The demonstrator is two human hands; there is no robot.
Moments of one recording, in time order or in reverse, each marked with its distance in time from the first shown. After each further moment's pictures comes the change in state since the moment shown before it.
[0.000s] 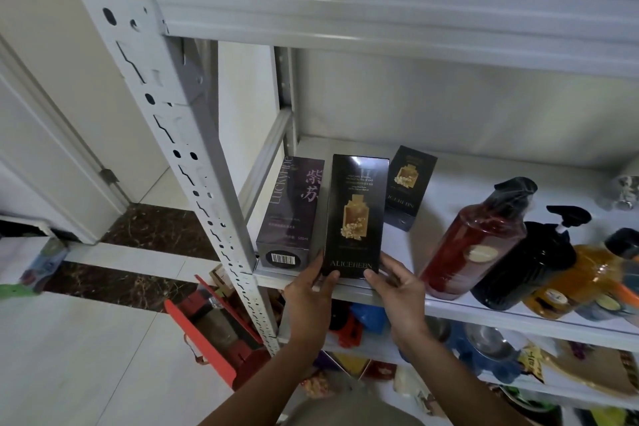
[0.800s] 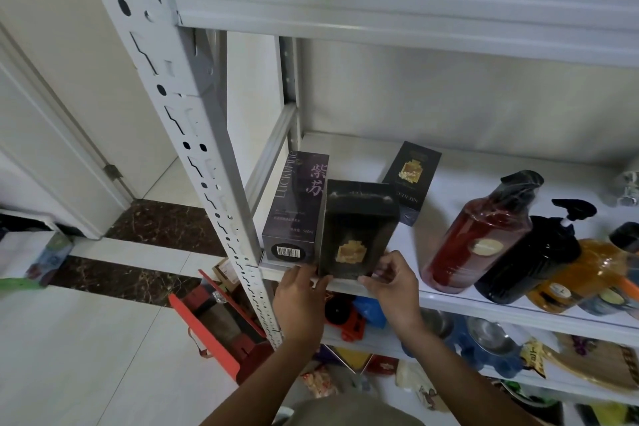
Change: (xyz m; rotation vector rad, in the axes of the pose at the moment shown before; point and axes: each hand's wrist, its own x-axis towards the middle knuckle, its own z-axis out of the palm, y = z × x) left_hand 0.005 -0.033 -0.010 0.488 0.134 0.197; right_hand 0.006 0.014 0.004 -0.289 -0.035 -0.126
